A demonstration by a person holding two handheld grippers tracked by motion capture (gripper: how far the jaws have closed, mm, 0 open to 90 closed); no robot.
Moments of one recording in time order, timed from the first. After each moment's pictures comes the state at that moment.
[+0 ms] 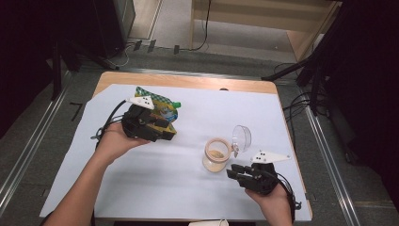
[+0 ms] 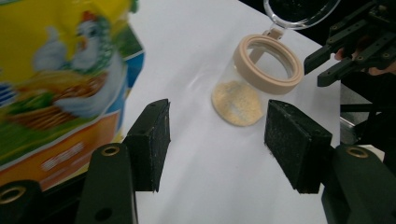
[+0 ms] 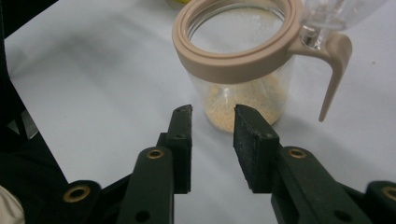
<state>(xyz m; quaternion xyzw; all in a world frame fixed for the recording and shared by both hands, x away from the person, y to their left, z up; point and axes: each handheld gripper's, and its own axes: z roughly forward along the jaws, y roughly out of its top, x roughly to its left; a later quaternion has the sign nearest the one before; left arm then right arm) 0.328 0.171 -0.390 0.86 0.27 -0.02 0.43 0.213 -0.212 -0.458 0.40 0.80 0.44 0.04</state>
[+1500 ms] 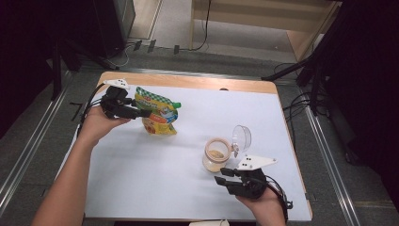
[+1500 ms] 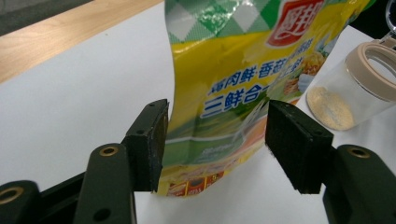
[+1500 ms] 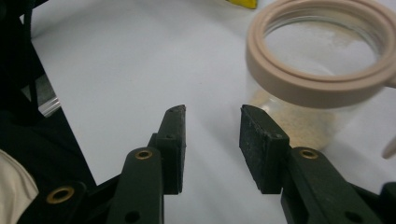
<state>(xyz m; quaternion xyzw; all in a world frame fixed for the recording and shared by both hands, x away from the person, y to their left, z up) 0.385 0.236 -0.400 0.84 0.33 0.05 0.42 0.201 -0.182 -0.453 0.33 0.83 0.44 0.04</state>
